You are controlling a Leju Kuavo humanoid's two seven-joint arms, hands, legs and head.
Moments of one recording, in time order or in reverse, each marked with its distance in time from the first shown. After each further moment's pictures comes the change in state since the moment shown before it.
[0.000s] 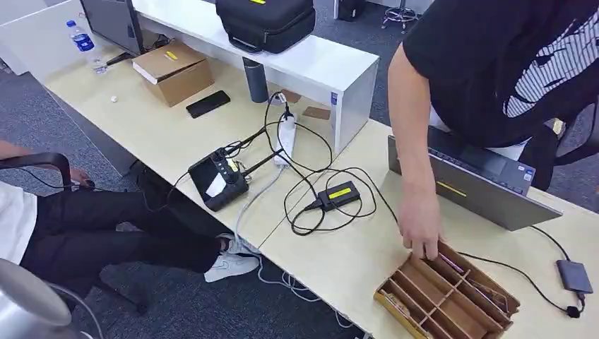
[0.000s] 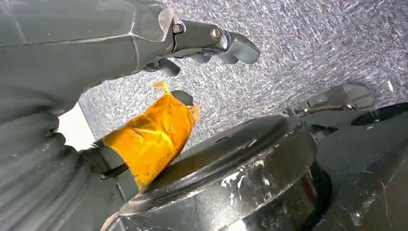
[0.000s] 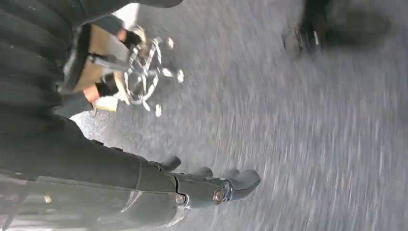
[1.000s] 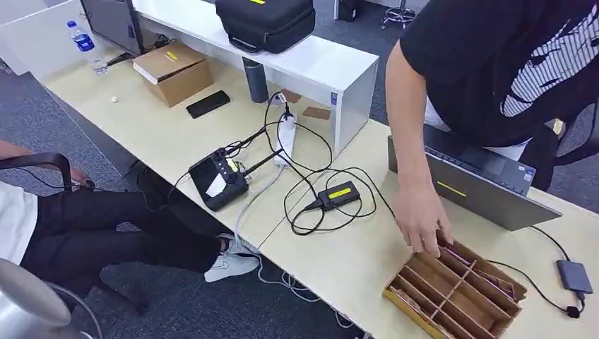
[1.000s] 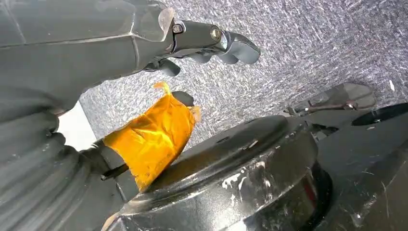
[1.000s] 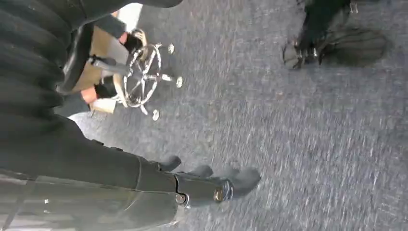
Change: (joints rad) left arm -0.001 0.000 0.008 0.000 0.000 -0.001 0.005; right arm 0.000 0.004 0.002 0.002 0.004 -0.019 -0.015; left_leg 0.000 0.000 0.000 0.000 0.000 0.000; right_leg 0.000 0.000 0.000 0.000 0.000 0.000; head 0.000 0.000
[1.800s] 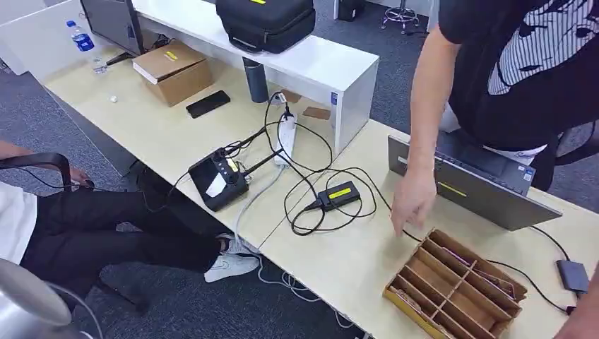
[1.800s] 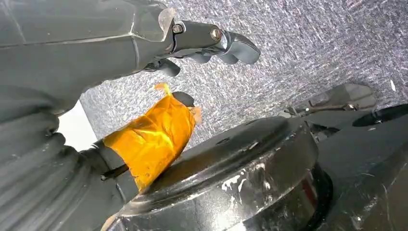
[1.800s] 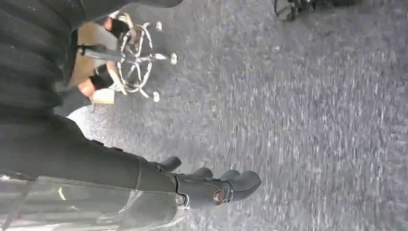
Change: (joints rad) left arm -0.001 0.001 0.000 0.000 0.003 0.004 0.003; right arm 0.000 0.005 0.005 0.002 -0.005 -0.104 0.018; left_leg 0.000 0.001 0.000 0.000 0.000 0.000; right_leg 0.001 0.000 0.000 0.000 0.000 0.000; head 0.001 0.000
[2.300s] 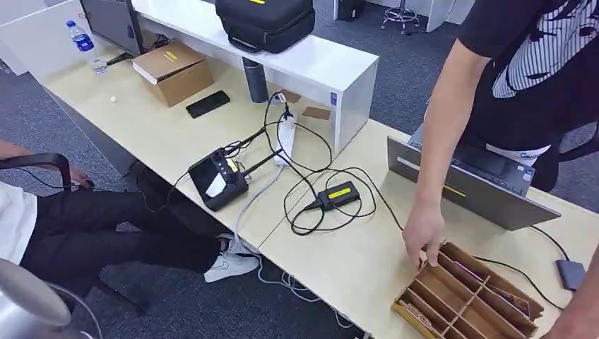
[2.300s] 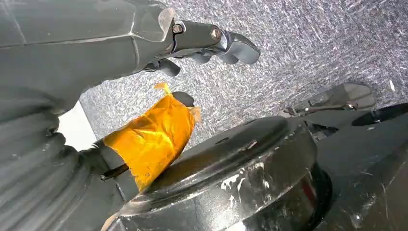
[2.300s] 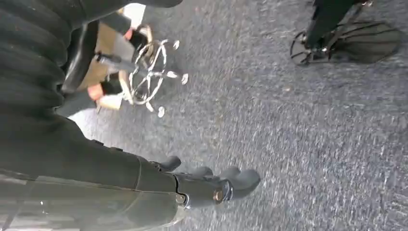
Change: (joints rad) left arm -0.001 0.000 0.000 0.000 -0.003 -0.005 -0.002; right arm 0.003 0.013 0.002 0.000 0.016 0.094 0.003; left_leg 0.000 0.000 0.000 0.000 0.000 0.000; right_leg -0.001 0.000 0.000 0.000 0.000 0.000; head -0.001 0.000
